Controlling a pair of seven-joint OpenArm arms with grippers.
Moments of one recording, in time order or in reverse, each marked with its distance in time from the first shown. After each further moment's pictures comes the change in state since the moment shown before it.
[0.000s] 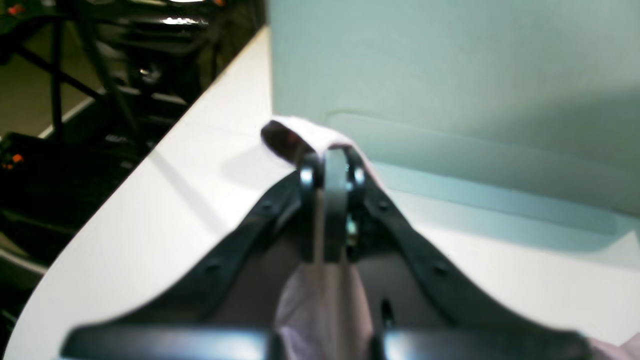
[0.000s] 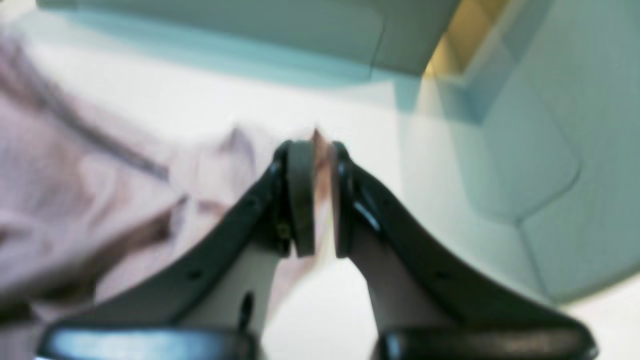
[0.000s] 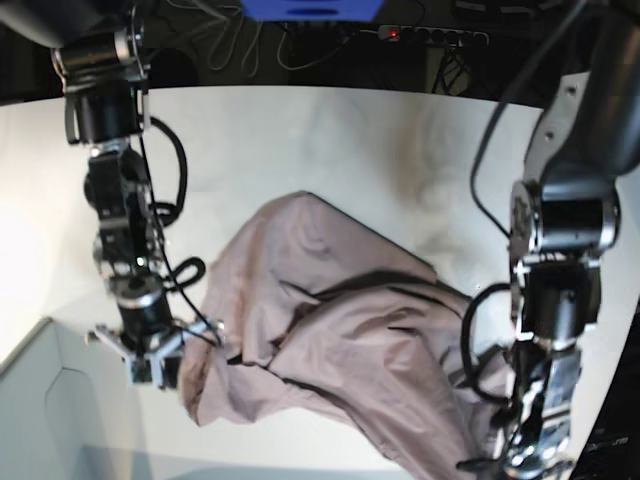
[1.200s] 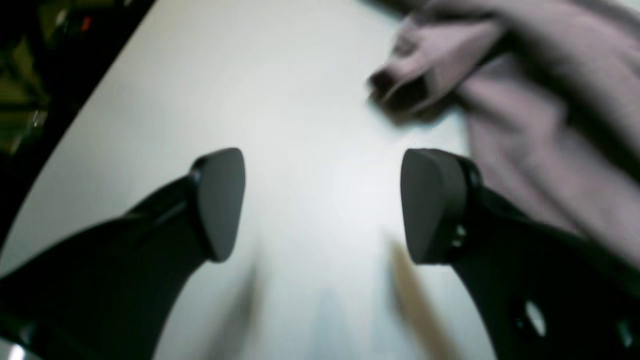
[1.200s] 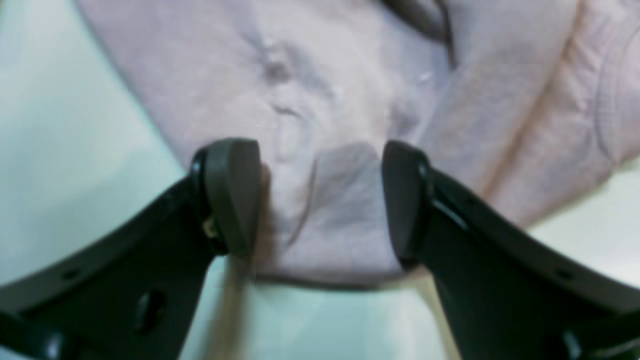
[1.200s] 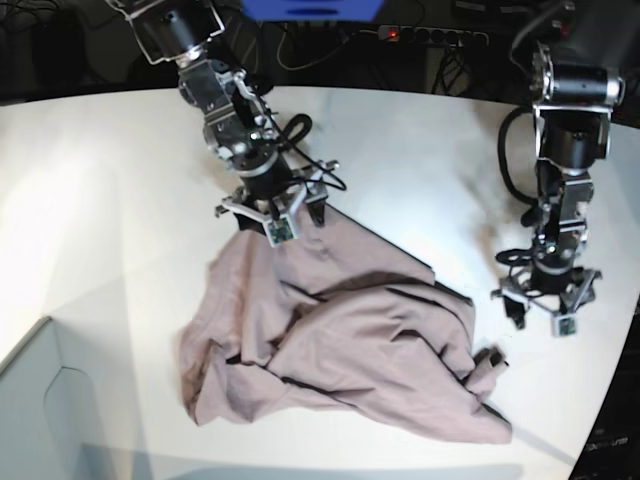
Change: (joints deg) left arm 34.4 -9.4 -2.9 5.2 -0.2 0.3 -9.0; right arm -12.5 -8.7 -17.1 -11.6 -0.8 0.9 -0.8
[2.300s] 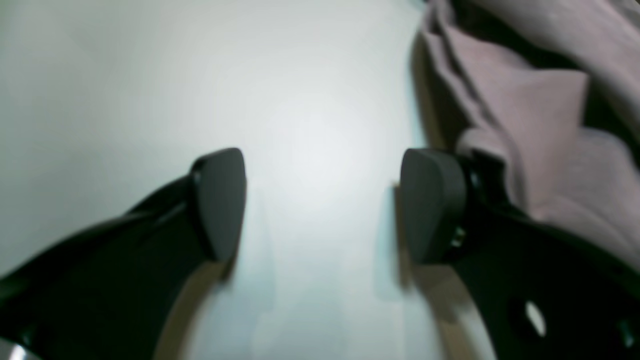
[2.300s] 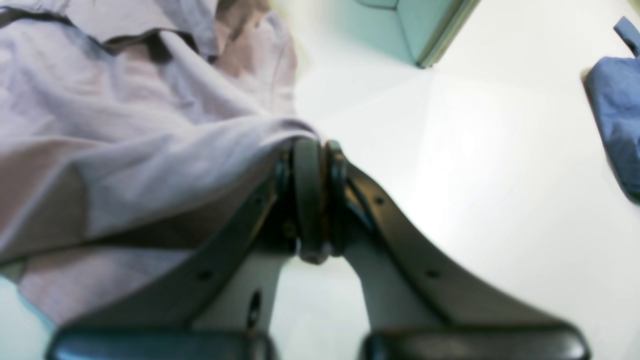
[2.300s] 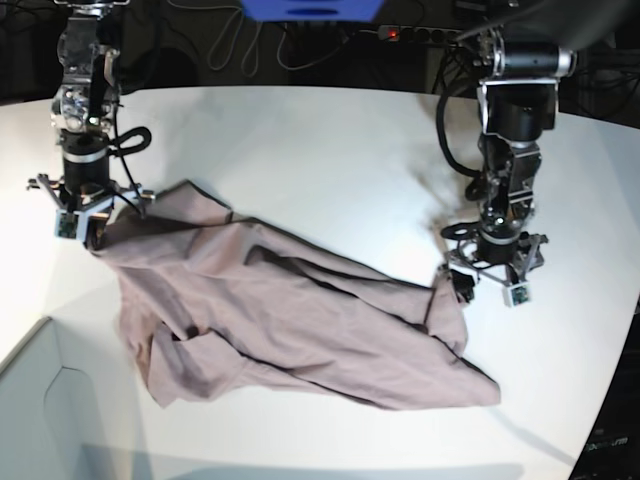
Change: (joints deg) left arm 4.3 10.6 -4.7 -0.2 0.0 0.2 -0.5; right arm -14.7 7.4 34.8 25.5 0.7 0.0 -1.3
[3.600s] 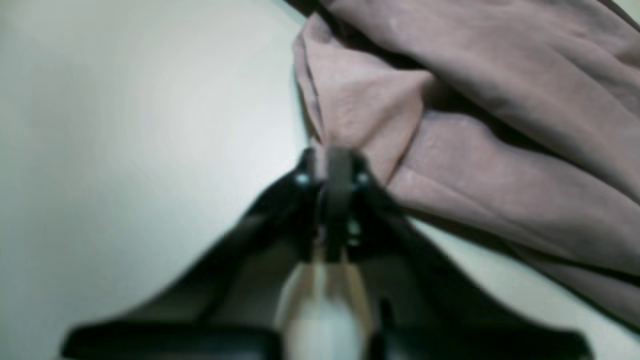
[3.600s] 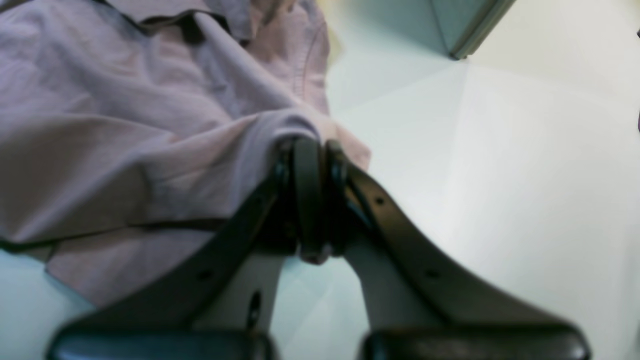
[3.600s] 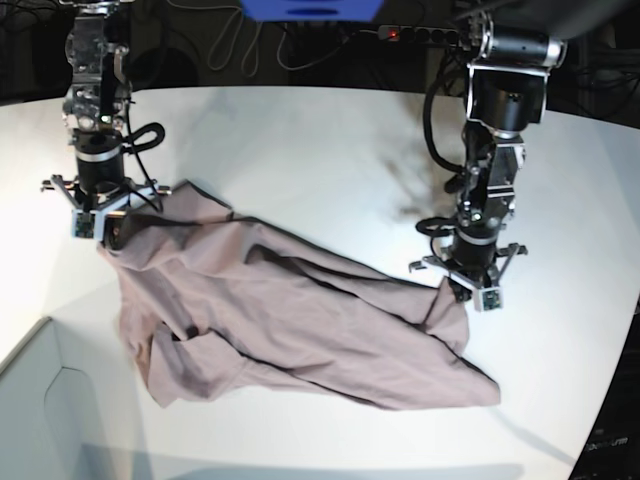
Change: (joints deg) left arm 2.7 1.2 6.6 6.3 0.5 0.0 0.8; right arm 0.5 -0.2 -3.3 -0.3 0.0 0.0 -0.4
